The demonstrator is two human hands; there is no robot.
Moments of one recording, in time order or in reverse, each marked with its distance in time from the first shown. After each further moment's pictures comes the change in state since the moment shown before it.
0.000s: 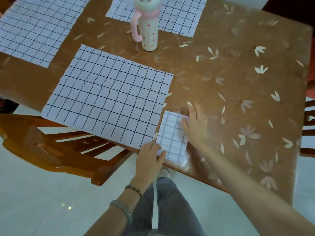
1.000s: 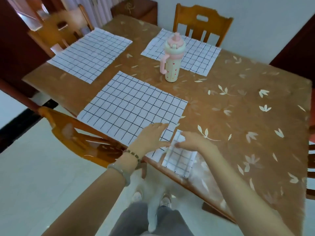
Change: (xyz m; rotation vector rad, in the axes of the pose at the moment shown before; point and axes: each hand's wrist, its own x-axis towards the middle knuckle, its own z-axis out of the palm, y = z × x) left_hand 0.067 0.015 -0.117 0.313 -0.243 0.174; right_hand 0.009 -0.090 -0.087 -0.143 -0.795 -0.058
